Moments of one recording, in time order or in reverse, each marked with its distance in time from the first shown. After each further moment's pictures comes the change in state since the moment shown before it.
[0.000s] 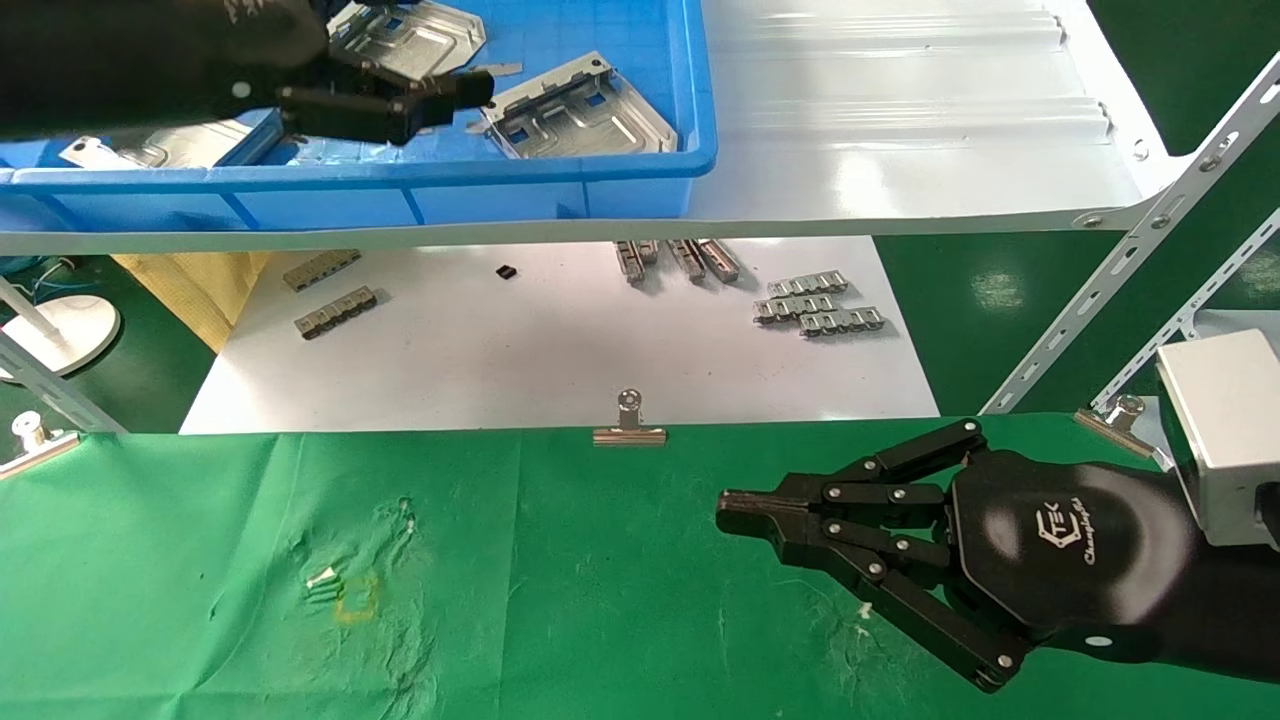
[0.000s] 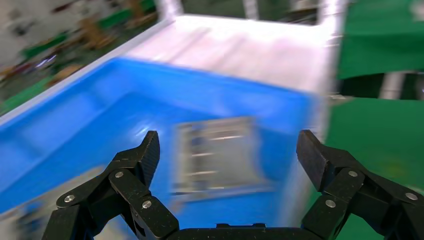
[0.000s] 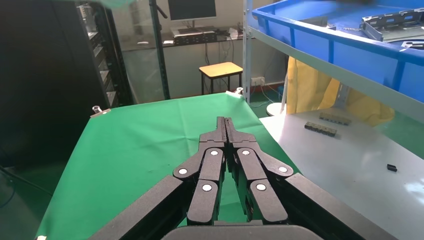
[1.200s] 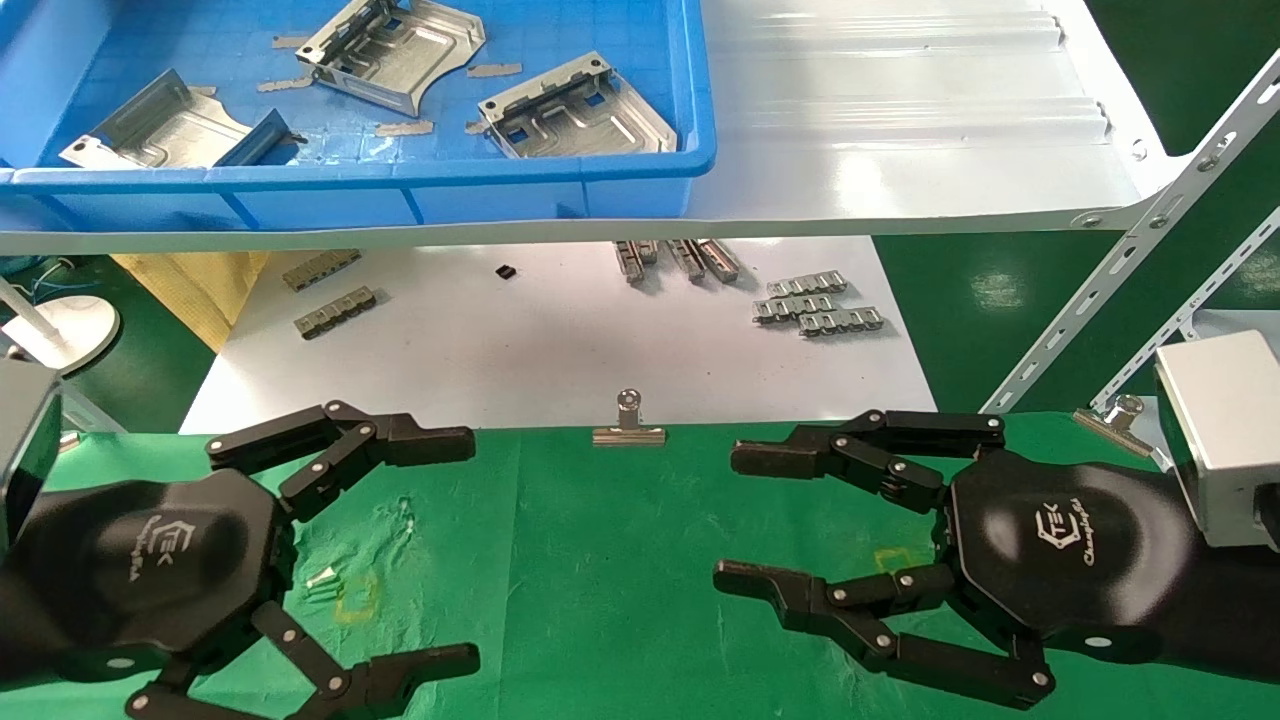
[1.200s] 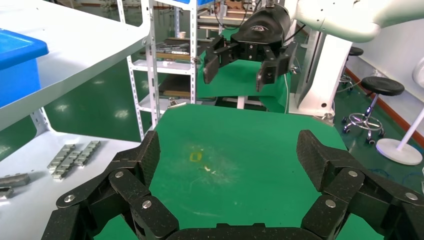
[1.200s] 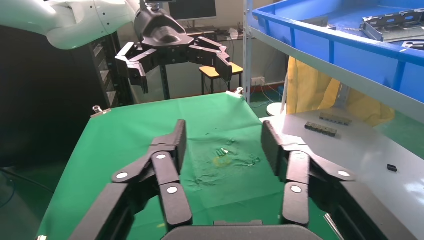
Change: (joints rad) left arm 0.766 -0.322 -0.183 -0.646 -0.511 0.217 -0.036; right arm 0.000 0.000 0.000 0.000 0.000 0.000 0.000
